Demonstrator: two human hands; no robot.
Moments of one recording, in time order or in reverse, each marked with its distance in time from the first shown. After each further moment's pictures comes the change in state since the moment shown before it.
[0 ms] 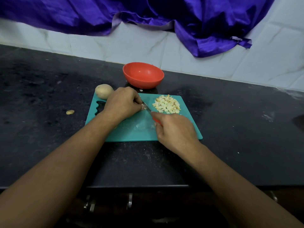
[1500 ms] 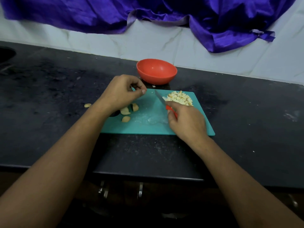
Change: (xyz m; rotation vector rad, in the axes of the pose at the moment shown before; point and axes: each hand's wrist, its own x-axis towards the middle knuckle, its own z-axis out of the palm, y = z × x) left_hand -0.023 -0.022 -0.040 -0.261 0.078 0.067; right_hand 0.013 0.012 0.019 0.163 0.120 0.138
